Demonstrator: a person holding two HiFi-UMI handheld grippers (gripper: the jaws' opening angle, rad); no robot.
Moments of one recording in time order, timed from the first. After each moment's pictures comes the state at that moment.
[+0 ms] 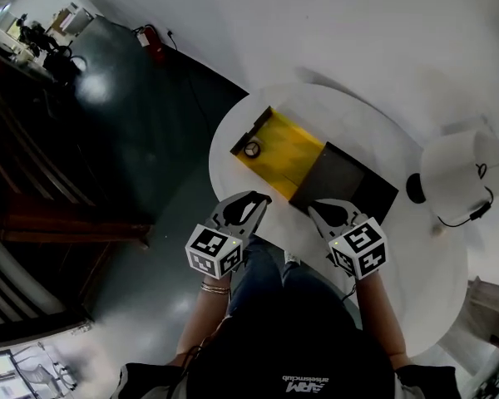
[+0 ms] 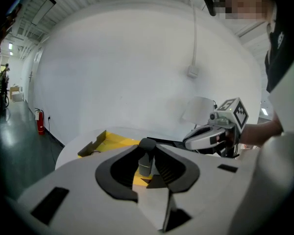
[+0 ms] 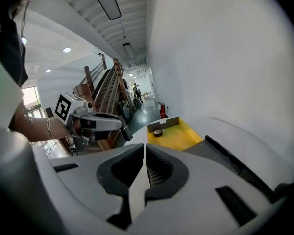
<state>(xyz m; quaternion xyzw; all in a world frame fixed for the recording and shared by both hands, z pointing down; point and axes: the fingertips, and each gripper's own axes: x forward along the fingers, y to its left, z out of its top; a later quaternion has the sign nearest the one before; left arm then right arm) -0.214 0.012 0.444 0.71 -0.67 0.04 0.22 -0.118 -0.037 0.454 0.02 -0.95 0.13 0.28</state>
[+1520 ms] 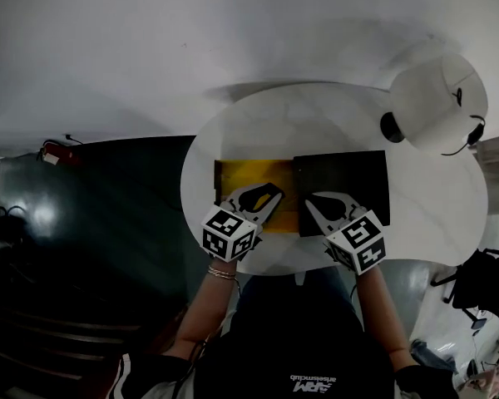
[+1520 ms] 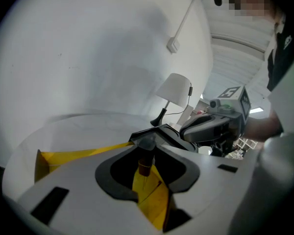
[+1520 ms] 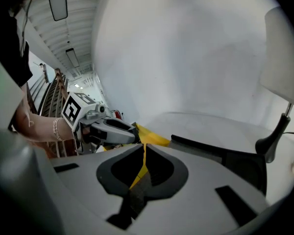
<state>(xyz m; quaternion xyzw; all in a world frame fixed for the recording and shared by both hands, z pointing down) -0.219 -0.144 0.500 0.90 -0.31 0.16 0.27 -0.160 -0.121 0.473 0.31 -0.88 0.24 0.26</state>
